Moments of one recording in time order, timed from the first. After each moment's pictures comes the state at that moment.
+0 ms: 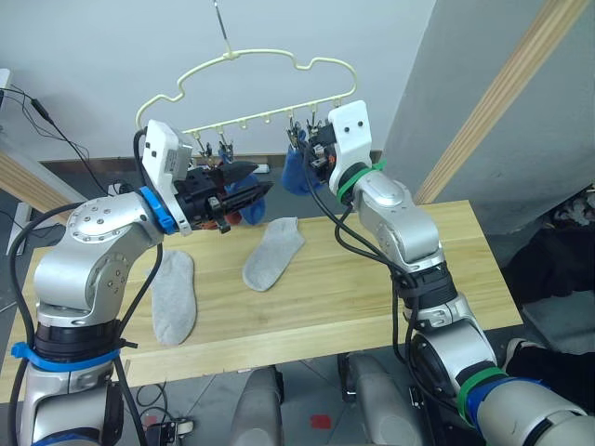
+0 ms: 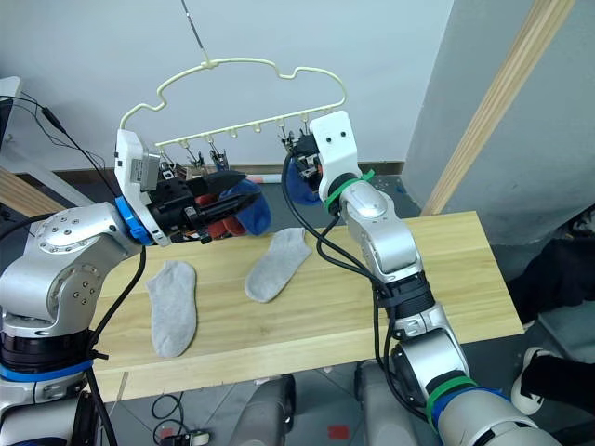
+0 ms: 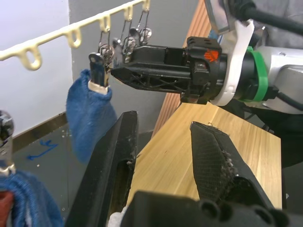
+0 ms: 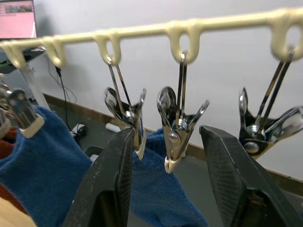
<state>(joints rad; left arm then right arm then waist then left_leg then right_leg) -0.52 0.71 0.16 -0.28 -0.57 0.60 -0.80 -0.92 0.01 0.12 0.18 0.10 0.49 0.18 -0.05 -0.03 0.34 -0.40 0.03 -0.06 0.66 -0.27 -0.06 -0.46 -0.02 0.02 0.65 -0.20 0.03</state>
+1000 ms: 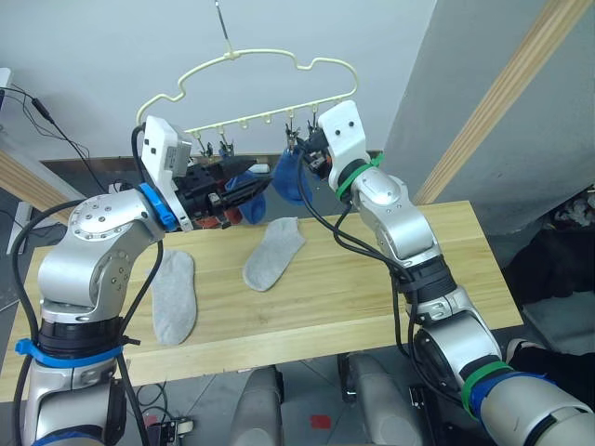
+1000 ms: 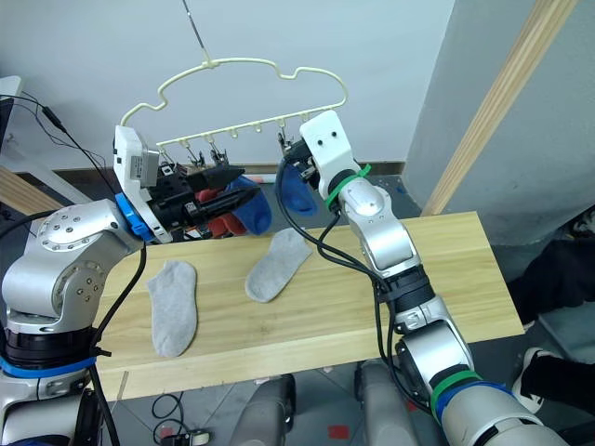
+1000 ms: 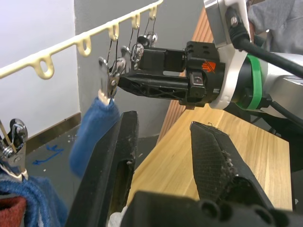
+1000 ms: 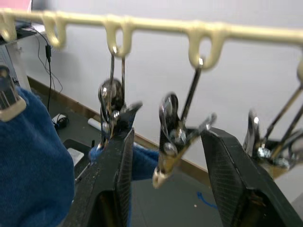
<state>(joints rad) -0.54 0.70 0.15 -0.26 -0.55 0.56 -0.80 -0.95 -0.02 0.17 0.25 -0.02 0.37 0.22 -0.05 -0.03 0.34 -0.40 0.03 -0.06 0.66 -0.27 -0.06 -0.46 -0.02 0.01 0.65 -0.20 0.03</state>
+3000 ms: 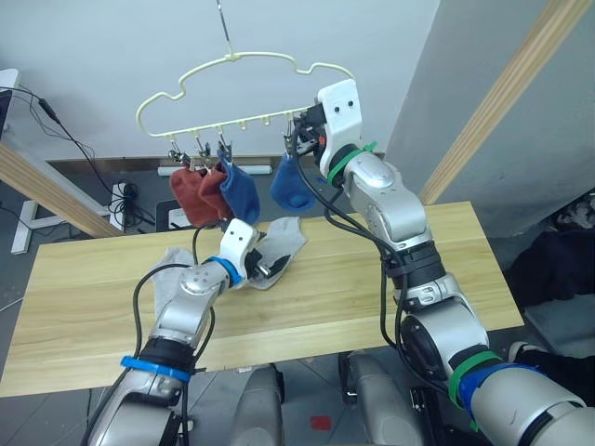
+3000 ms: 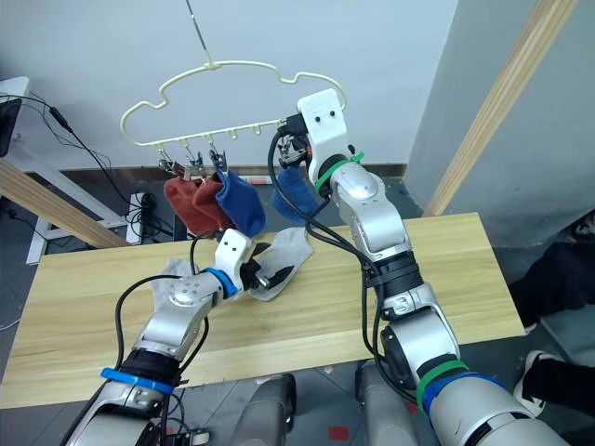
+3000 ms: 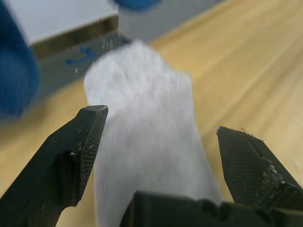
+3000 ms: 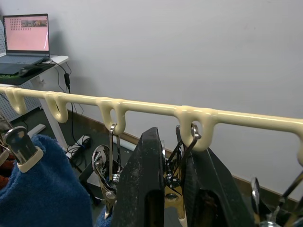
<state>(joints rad) -0.45 0.41 -0.13 0.37 -0.06 0.09 -0.59 -1.04 0.05 0.06 0.35 0.06 0.38 0.23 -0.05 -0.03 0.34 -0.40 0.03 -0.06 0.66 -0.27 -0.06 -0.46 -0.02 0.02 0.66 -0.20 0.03</state>
